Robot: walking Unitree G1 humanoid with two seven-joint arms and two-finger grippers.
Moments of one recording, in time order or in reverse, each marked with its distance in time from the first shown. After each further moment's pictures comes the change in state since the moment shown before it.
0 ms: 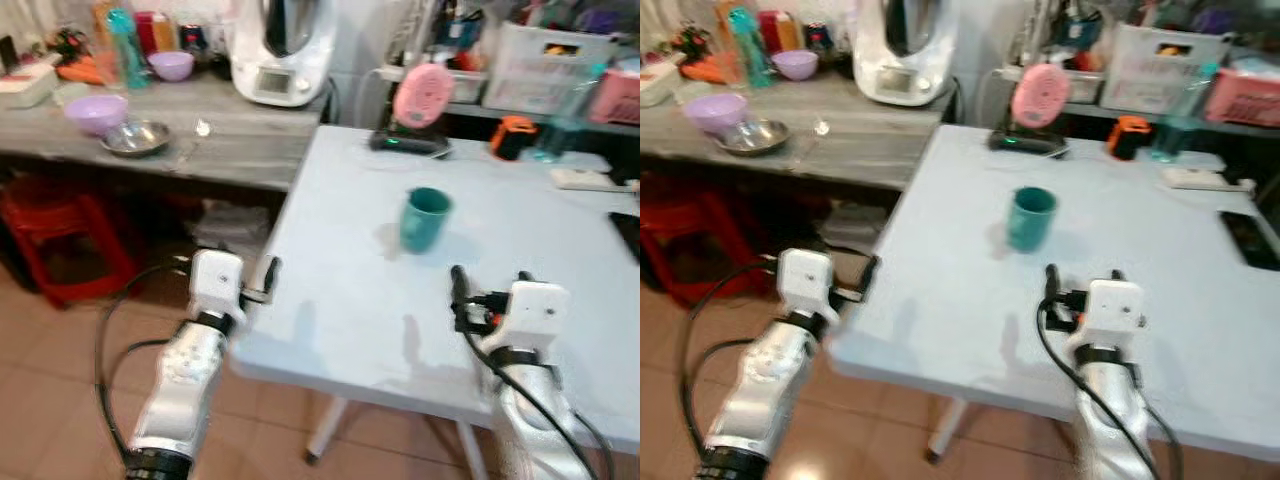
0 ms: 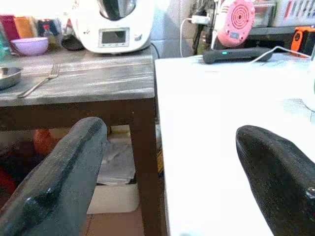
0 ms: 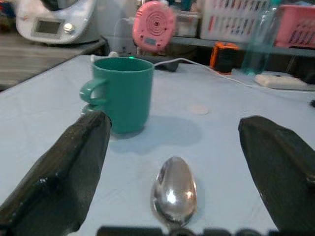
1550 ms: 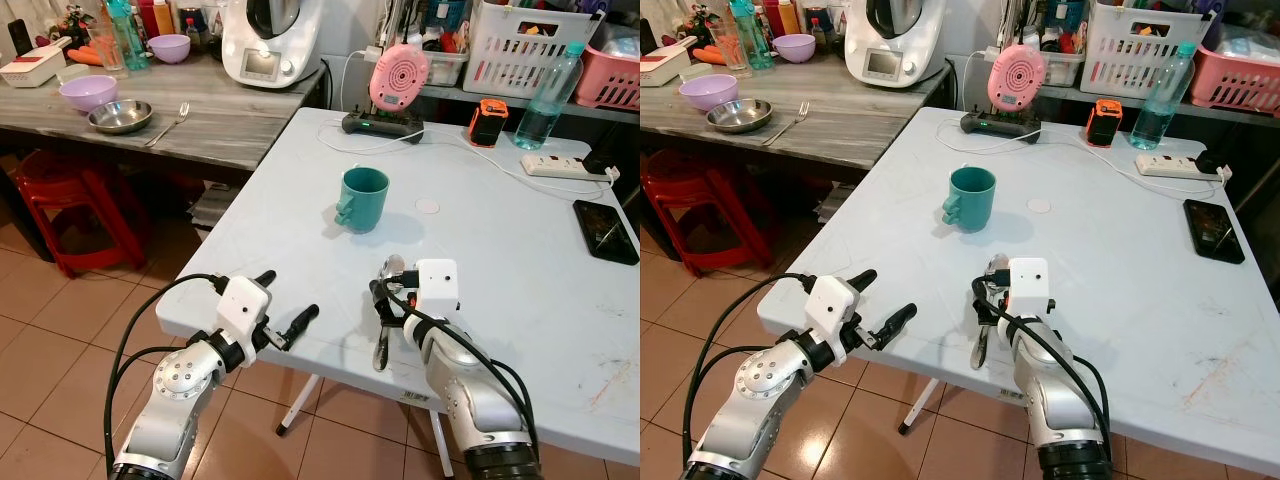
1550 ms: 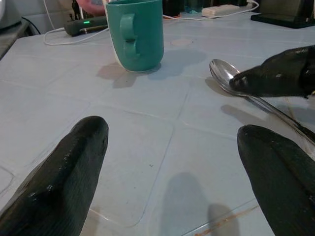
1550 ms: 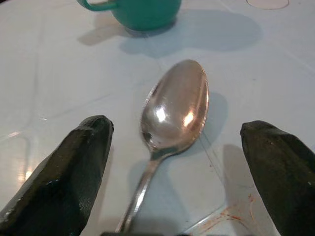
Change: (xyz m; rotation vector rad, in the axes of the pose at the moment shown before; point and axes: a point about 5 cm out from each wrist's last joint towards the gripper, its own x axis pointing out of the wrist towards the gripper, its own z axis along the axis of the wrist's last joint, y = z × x) left arm -0.019 -0.028 -0.008 0.029 0.050 -0.501; right arm 0.040 0.061 -0.026 0.063 0.399 0.231
